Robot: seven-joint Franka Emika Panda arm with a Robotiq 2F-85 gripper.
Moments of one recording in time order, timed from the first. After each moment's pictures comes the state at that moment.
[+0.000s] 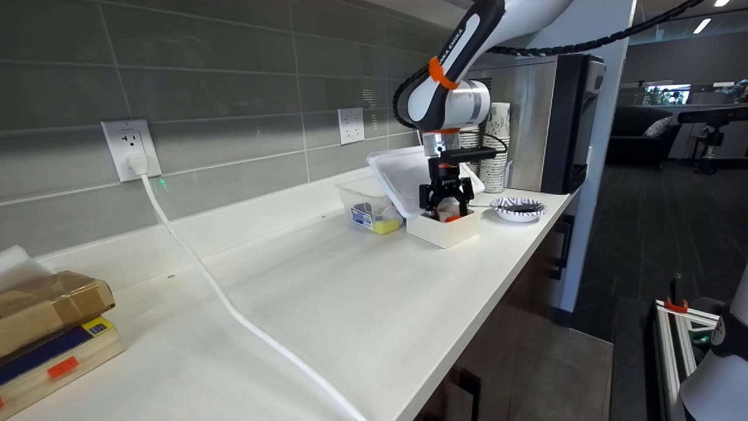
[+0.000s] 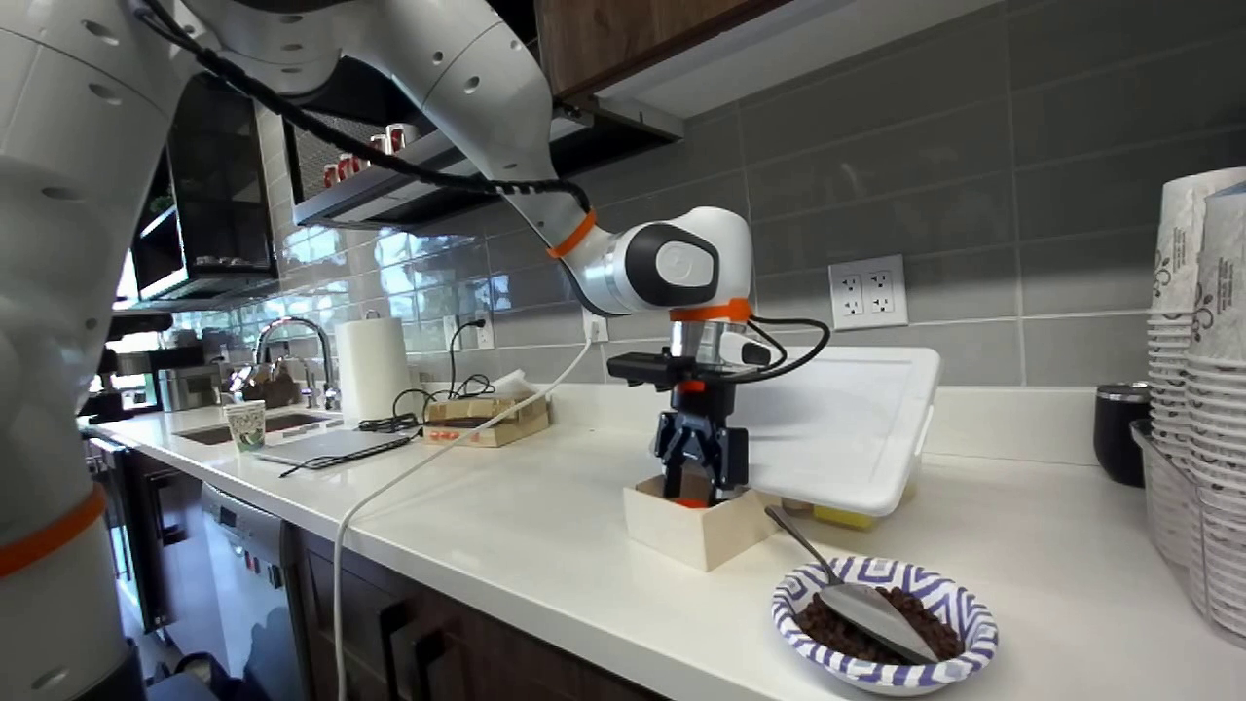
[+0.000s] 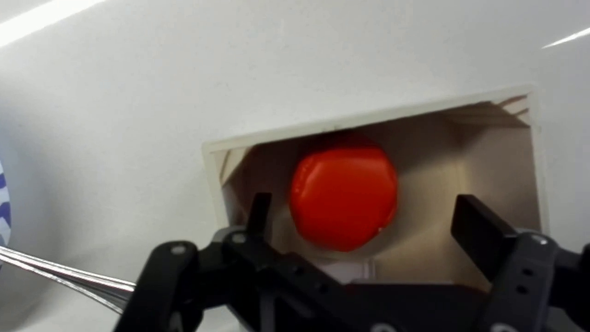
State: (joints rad) arm -0.21 0.33 -0.17 -2.05 0.06 2.18 0.01
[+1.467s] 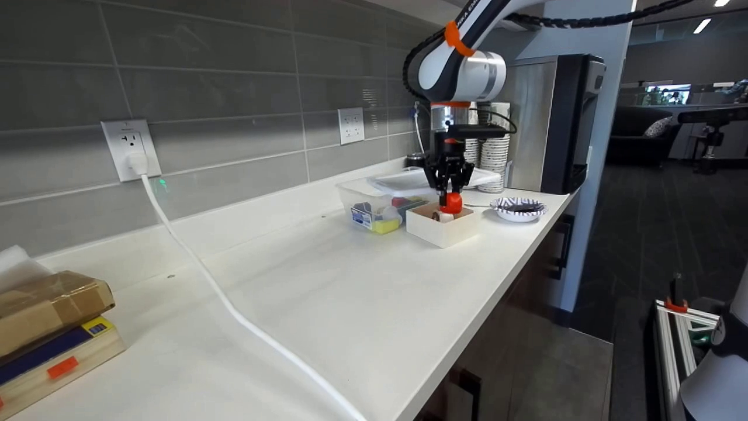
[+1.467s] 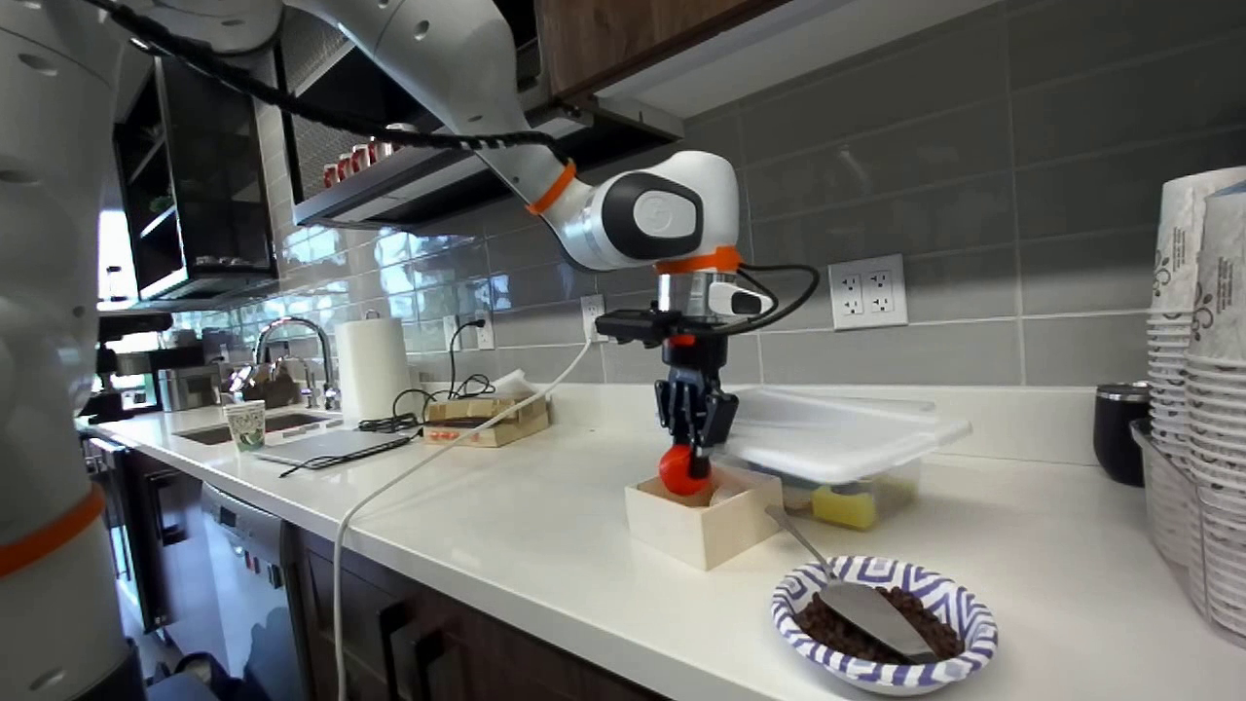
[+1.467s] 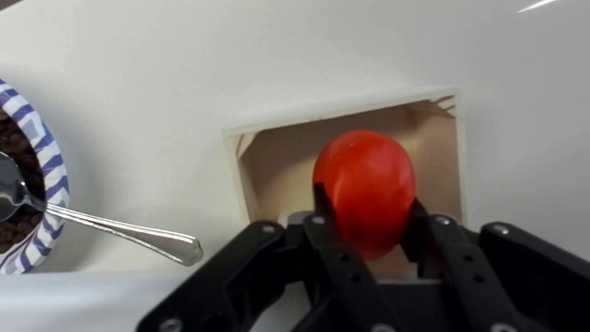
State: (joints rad) arm -0.22 0.17 -0.17 -2.13 0.09 2.20 -0.01
